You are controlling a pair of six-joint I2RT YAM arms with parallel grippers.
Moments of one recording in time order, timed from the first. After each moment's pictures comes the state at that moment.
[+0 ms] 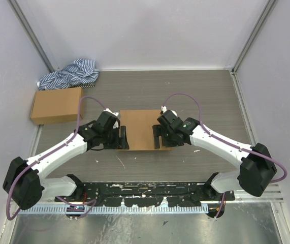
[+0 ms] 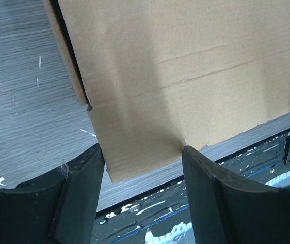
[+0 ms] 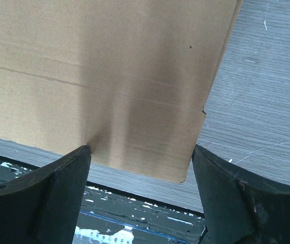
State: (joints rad) left arm -0.69 1.21 0.81 -0.59 0.11 -0.63; right arm 0.78 1.35 0.98 -0.74 0.07 0.61
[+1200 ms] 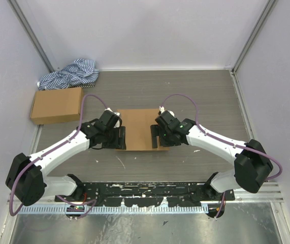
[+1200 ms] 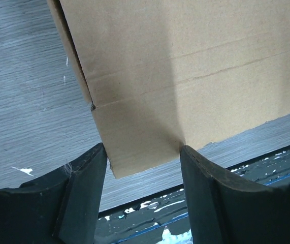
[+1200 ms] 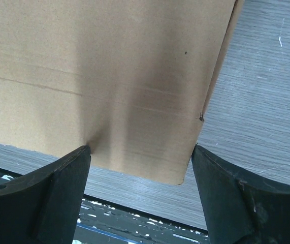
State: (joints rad) left arm -0.69 1.26 0.85 -0.66 0.04 -0.57; right arm 0.78 1.39 0.95 -0.65 0.07 0.62
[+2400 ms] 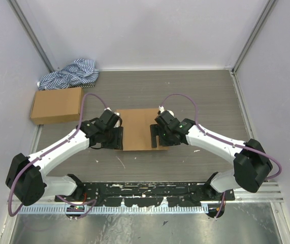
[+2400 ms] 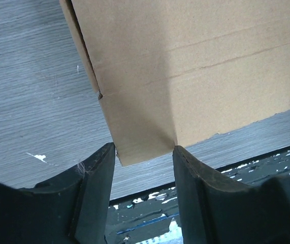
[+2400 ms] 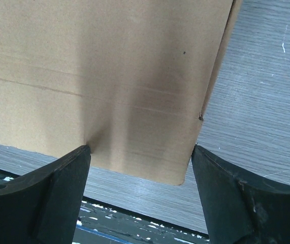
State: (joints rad) left arm -0.69 1.26 0.89 -0.75 0.00 -0.55; right arm 0.78 1.40 0.95 -0.62 0.07 0.61
